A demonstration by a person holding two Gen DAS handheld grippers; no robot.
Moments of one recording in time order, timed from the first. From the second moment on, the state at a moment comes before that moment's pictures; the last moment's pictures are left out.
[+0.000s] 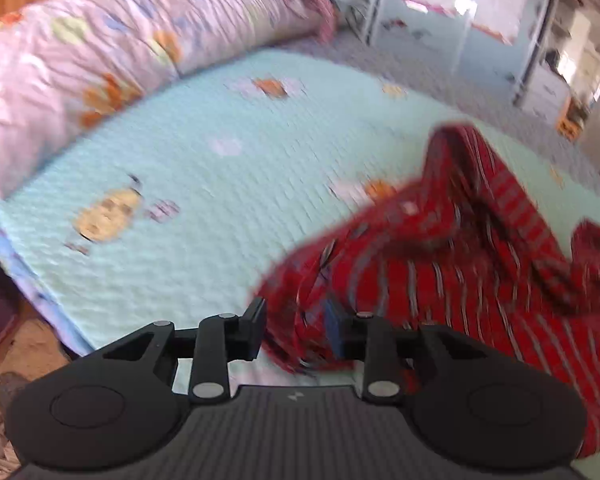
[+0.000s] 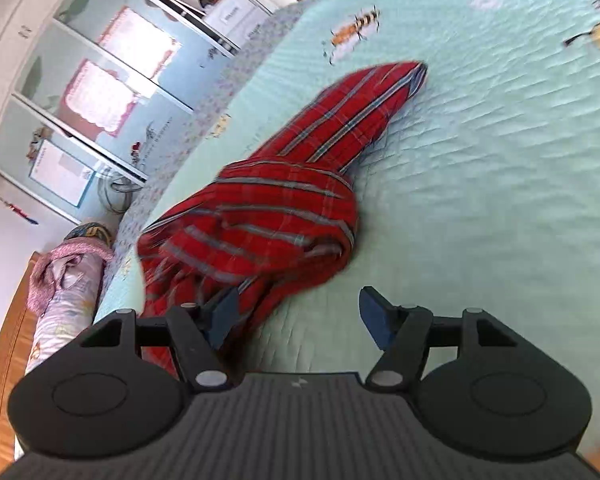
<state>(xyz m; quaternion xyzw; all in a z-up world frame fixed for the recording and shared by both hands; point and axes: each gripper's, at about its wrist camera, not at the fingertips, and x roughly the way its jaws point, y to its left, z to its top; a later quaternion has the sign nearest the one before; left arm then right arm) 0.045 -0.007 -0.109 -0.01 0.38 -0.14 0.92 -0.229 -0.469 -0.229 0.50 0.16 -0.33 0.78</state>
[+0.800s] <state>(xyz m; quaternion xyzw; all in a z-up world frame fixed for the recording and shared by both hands) -0.123 -0.233 -0.154 0.14 0.38 -0.56 0.72 -0.352 -0.381 -0.117 0.36 0.14 -0.40 0.83</state>
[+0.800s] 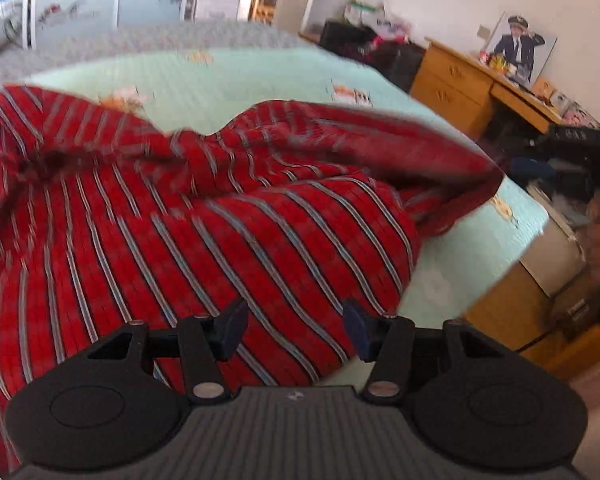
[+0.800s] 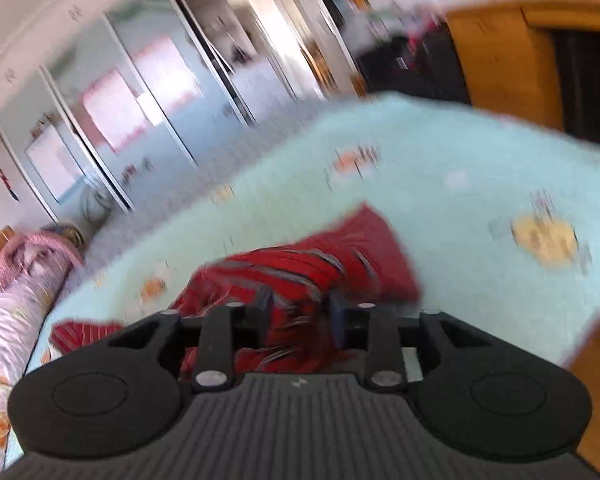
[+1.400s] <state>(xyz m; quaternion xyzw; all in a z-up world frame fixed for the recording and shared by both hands) 0.064 -0.334 -0.157 0.06 0.52 -0.39 0.76 -0.109 -0.459 -0.147 0.14 0.33 -0.30 0.88</state>
